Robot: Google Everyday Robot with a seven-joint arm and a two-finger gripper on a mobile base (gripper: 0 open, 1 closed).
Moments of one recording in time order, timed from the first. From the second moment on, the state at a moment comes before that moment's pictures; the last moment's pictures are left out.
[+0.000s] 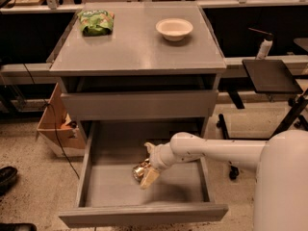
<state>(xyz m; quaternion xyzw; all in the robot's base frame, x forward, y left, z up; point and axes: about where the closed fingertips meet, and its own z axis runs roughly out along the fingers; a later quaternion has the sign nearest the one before) 0.576 0.039 0.438 -0.64 0.68 0.20 0.30</state>
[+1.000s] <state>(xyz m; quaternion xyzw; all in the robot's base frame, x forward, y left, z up) 0.616 0.046 0.377 -0.65 0.68 0.19 0.29</state>
